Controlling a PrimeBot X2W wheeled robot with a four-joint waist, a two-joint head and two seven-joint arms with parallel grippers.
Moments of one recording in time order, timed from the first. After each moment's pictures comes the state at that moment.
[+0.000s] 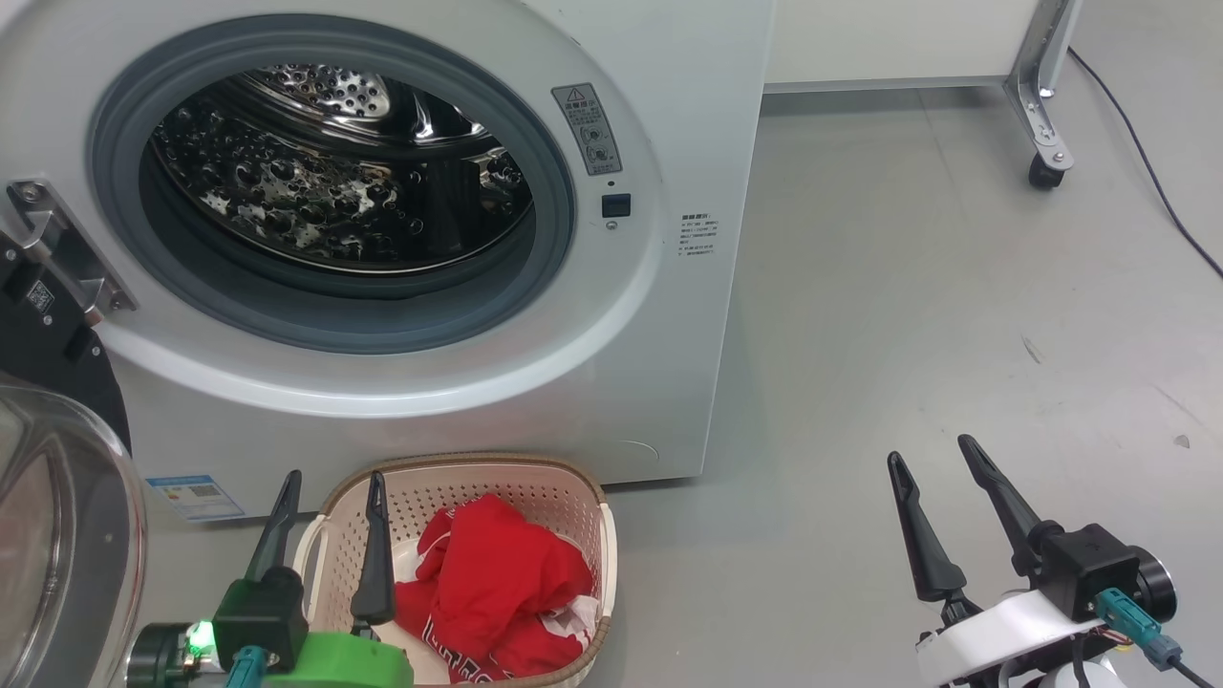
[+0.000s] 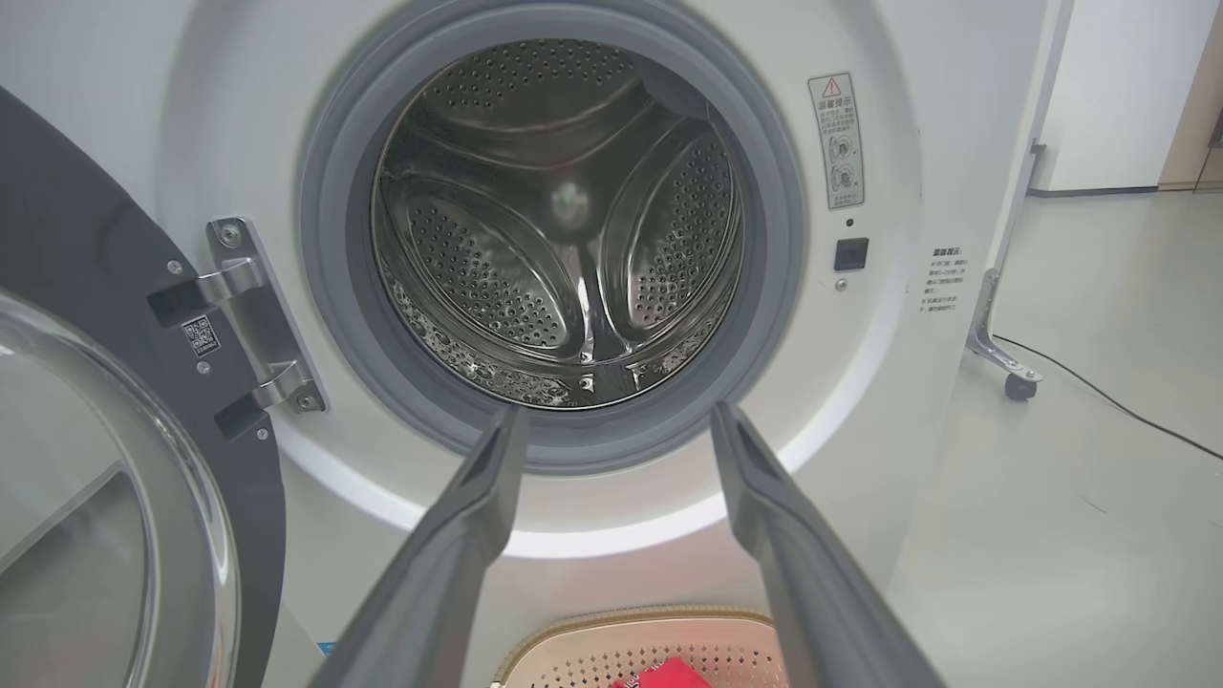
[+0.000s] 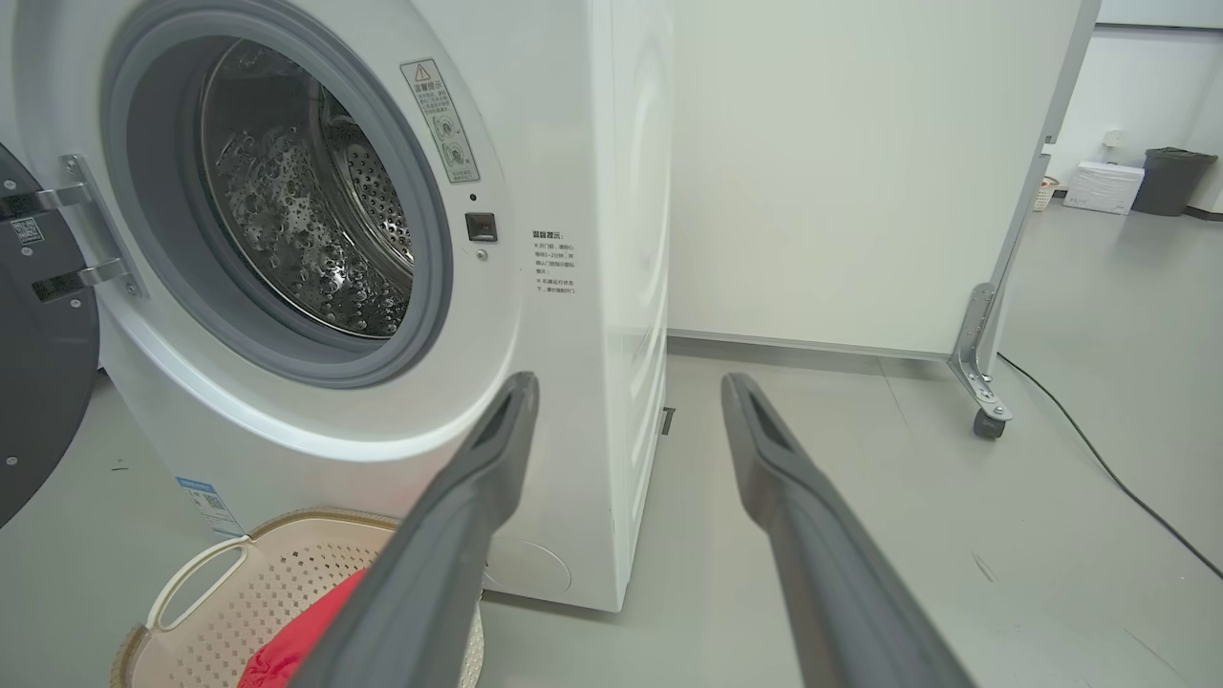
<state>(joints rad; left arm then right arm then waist) 0.03 0.04 -0.19 0.11 -0.22 0.12 -0.26 0.07 -0.13 0.19 0.09 0.25 0.08 -0.26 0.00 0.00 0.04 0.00</state>
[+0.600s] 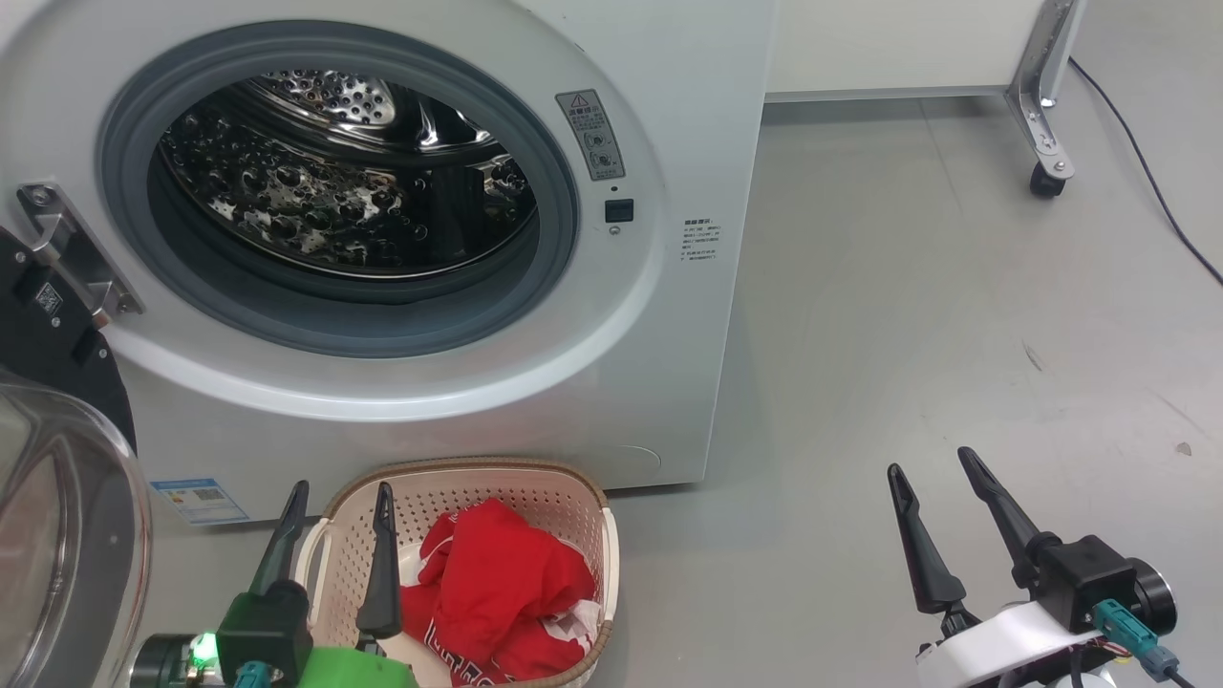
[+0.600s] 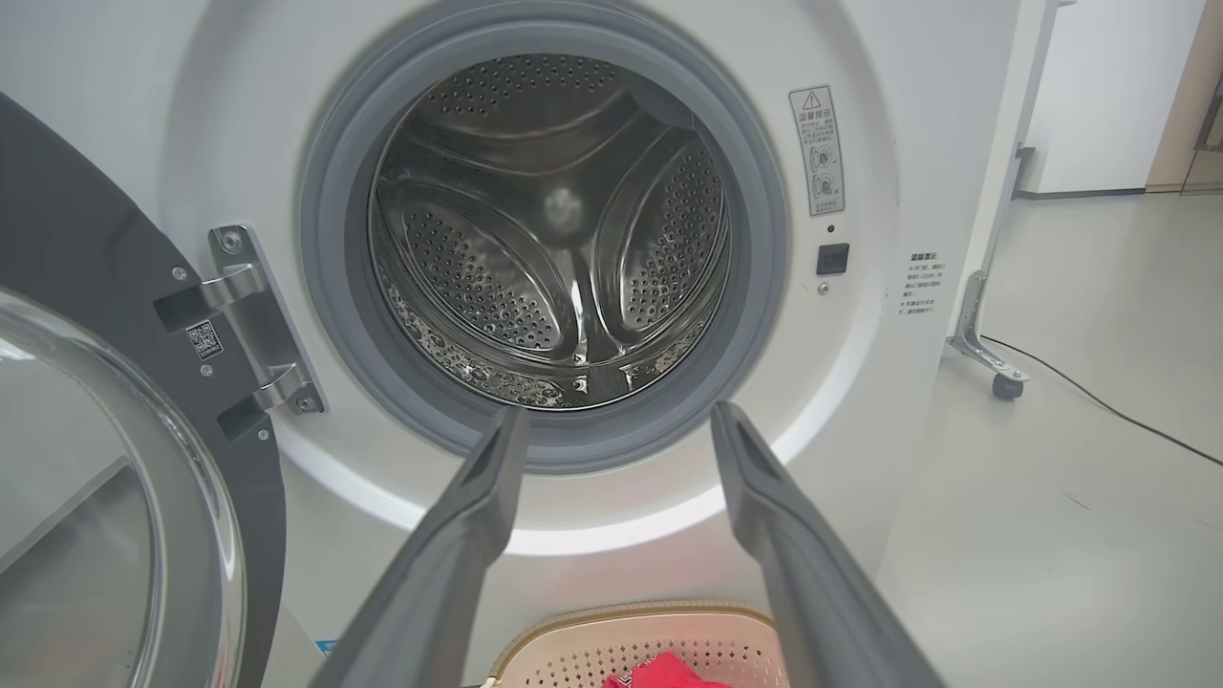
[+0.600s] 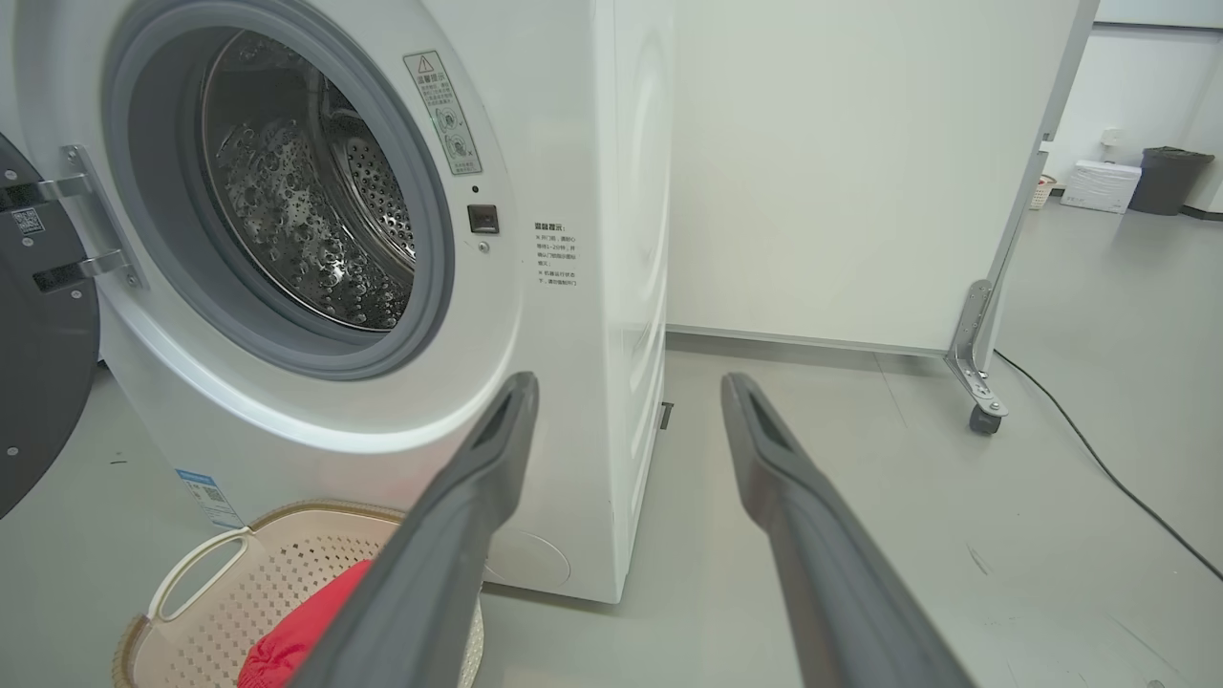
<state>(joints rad) 0.08 0.04 -0.20 0.05 -0.21 0.12 -0.23 0.09 -0.13 0.19 0.09 0.25 0.07 -0.26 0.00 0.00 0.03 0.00</state>
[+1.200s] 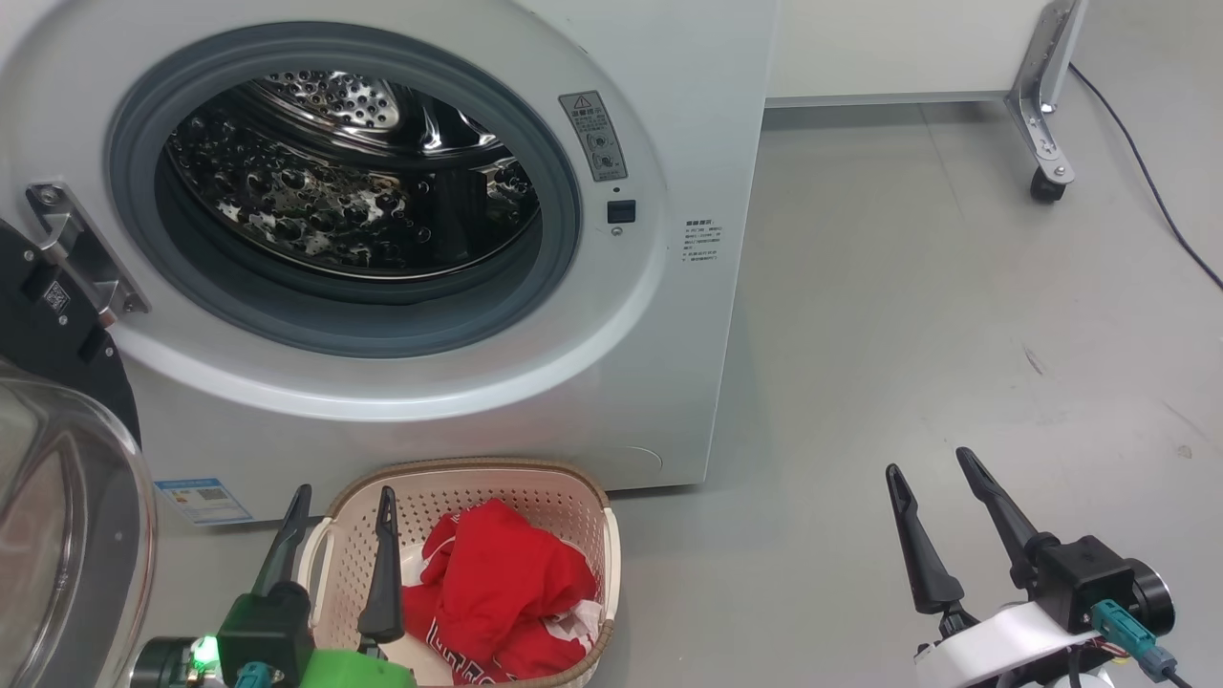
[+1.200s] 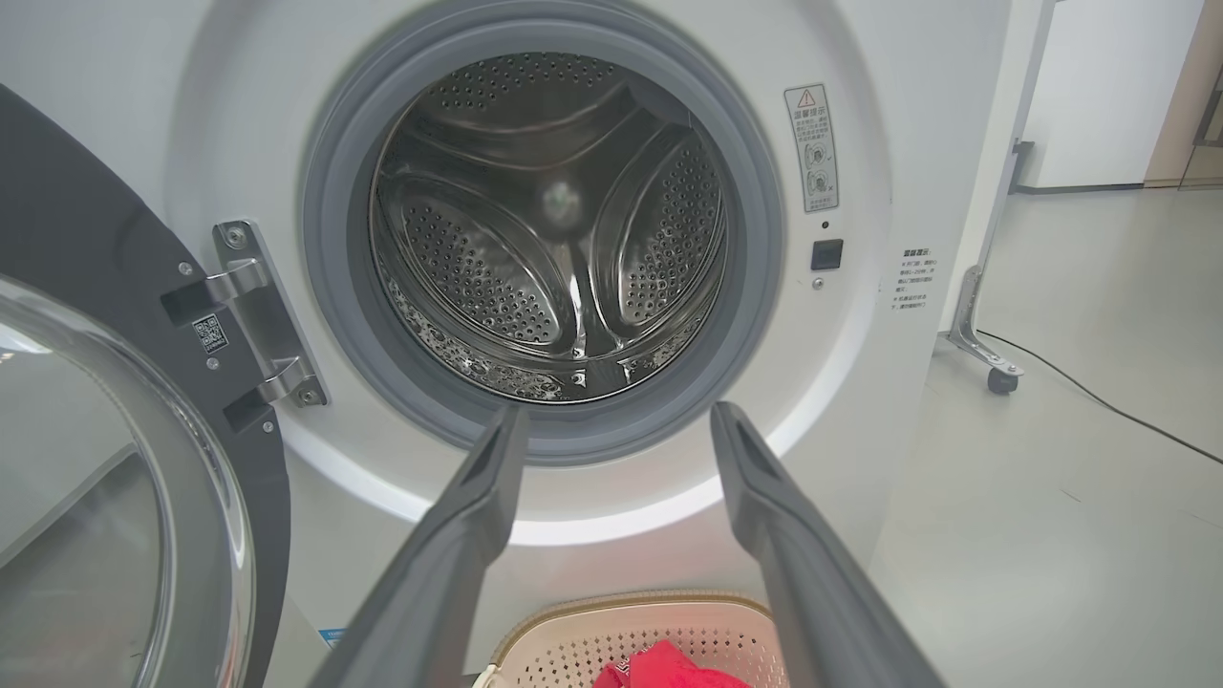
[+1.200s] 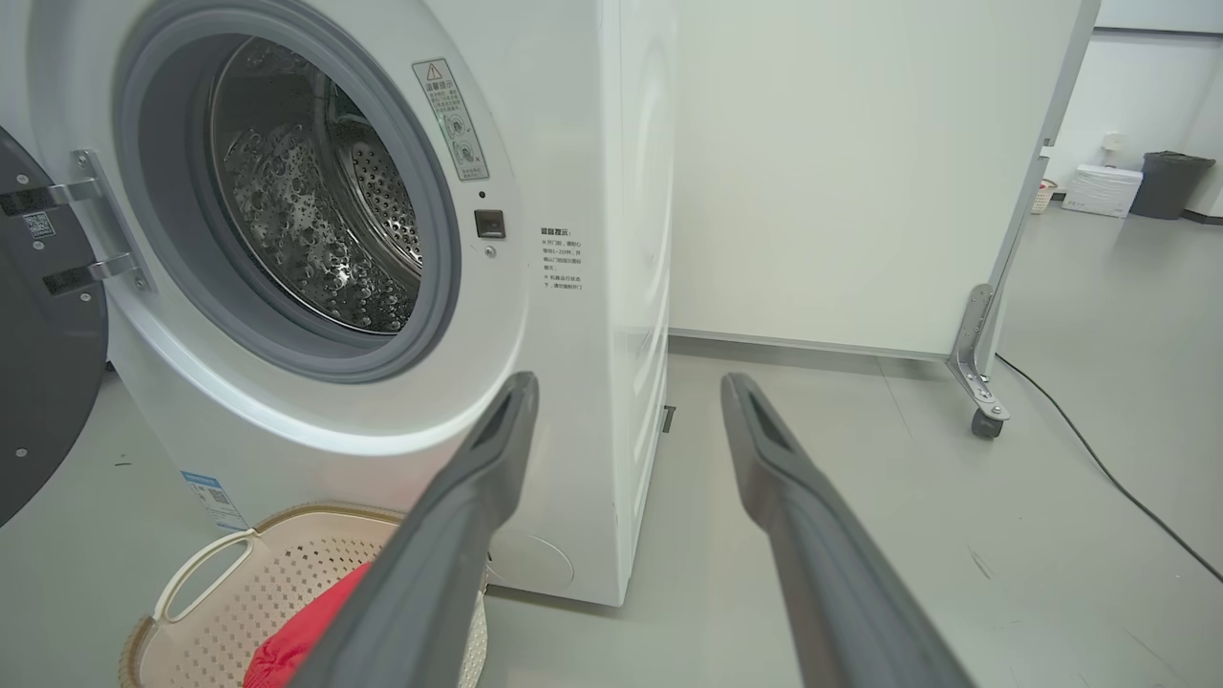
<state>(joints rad) 0.09 0.04 -0.20 0.02 -0.21 0.12 -0.20 0.09 -0.12 0.19 0.09 0.24 0.07 -0.26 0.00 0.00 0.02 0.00</state>
